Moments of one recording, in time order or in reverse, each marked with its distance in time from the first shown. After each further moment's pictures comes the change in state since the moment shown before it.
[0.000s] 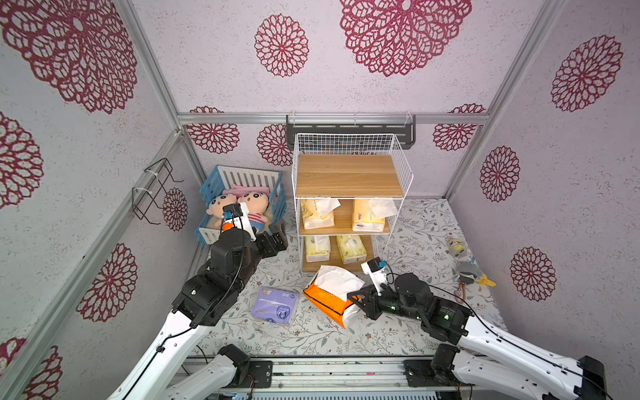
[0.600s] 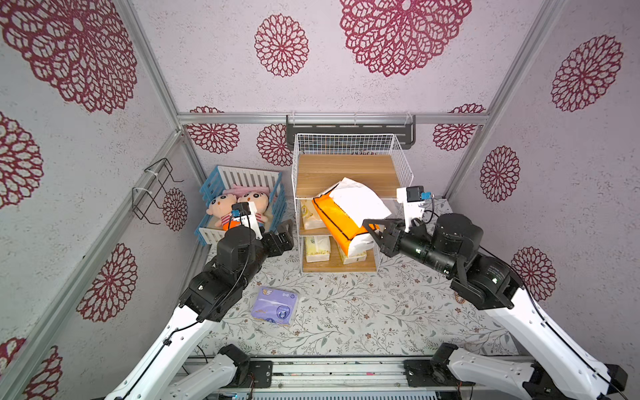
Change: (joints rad) left arm 0.000 0.009 -0.019 0.037 0.061 -0.004; right arm -0.147 0.178 0.766 -0.280 0.104 -0.031
